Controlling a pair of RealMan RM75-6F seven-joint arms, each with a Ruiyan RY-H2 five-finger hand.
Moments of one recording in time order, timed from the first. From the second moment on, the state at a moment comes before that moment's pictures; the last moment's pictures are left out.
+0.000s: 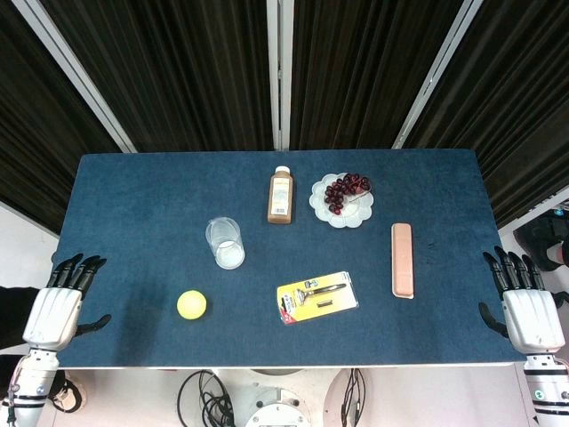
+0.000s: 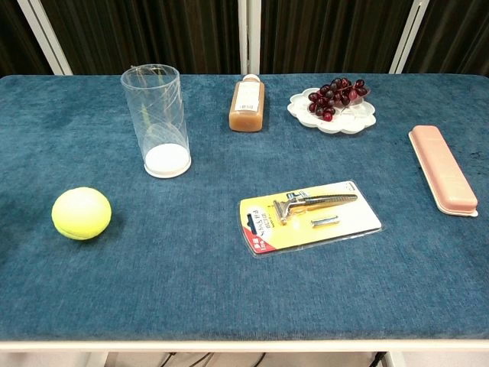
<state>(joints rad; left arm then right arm) -0.14 -1.18 -0.02 -1.67 1.56 1.47 0.13 0.07 -1.09 0.05 -1.69 -1.50 1.48 -0.18</state>
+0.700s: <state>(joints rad) -0.20 -1.17 0.02 -1.73 1.61 1.33 0.08 0.07 -1.08 0.07 -1.69 -1.50 1.50 -0.15</state>
